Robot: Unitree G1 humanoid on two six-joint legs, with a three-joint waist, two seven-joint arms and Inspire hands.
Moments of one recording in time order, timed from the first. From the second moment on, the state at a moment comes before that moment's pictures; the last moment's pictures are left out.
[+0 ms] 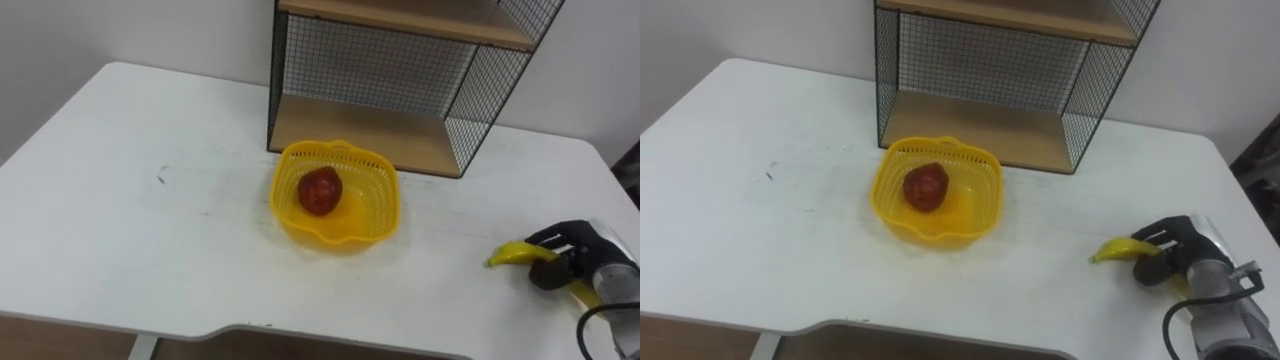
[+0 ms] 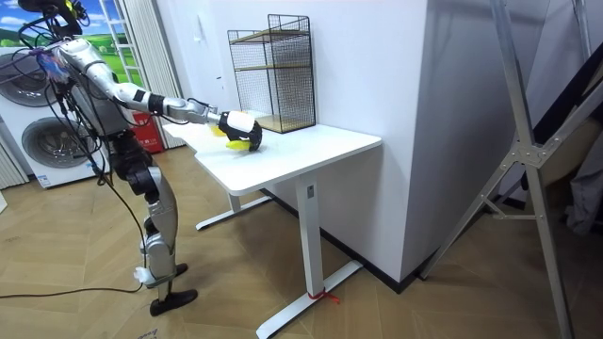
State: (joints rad) left arm 0.27 0.28 0.09 1.02 0.36 0.19 0.03; right arm -0.23 -0.53 -0.10 0.88 -0.44 0.08 0.07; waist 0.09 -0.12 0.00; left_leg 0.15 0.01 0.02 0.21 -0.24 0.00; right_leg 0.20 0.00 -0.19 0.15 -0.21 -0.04
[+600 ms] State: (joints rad) left arm 0.26 0.26 0.10 0.98 0.35 0.18 0.03; right arm -0.11 -0.47 -0.10 0.41 -0.36 0.13 0.07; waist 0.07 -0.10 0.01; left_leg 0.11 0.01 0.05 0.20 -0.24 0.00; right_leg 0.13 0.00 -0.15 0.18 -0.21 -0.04
